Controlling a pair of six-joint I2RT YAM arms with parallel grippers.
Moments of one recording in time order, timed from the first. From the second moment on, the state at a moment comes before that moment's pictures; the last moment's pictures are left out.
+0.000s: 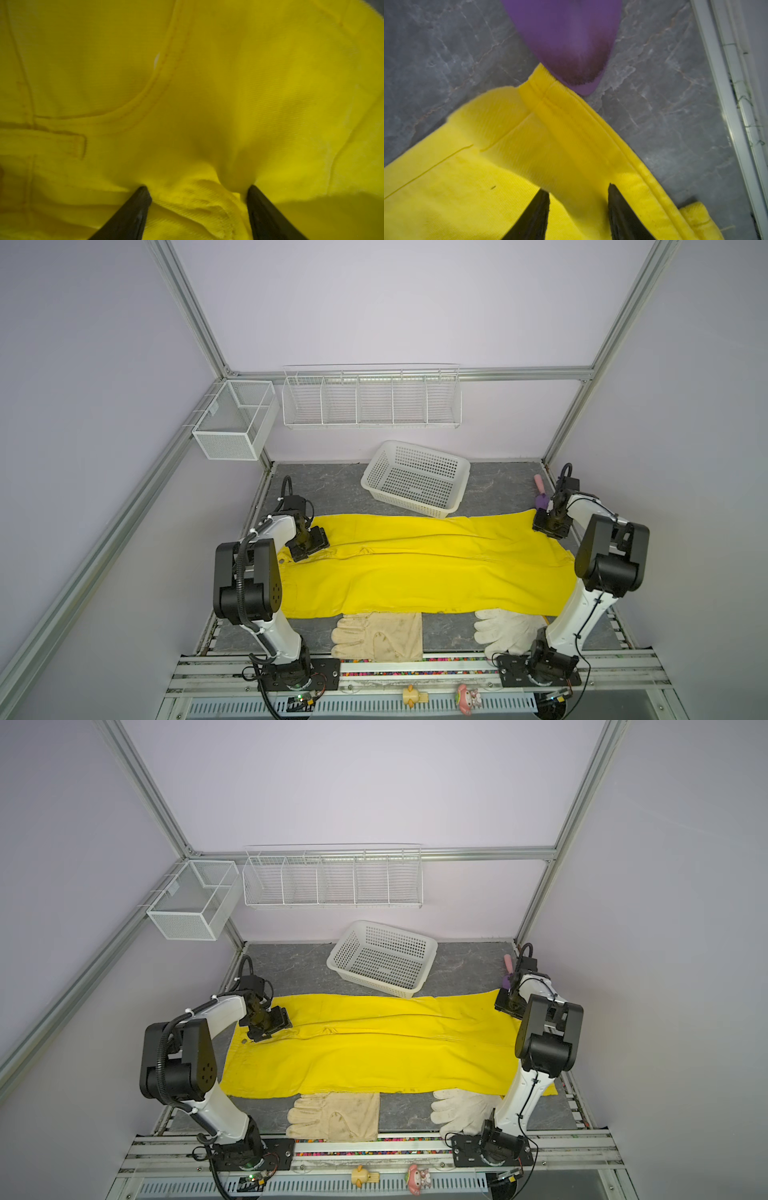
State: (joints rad) left arm 0.03 1.73 1.05 -0.65 0.12 -0.34; right arm -0.29 1.98 1.39 -0.71 -0.01 0.16
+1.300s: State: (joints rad) left arm 0.06 1.73 1.36 -0.77 0.05 -0.61; right arm -0.24 2.01 1.66 -0.79 -0.10 0.37
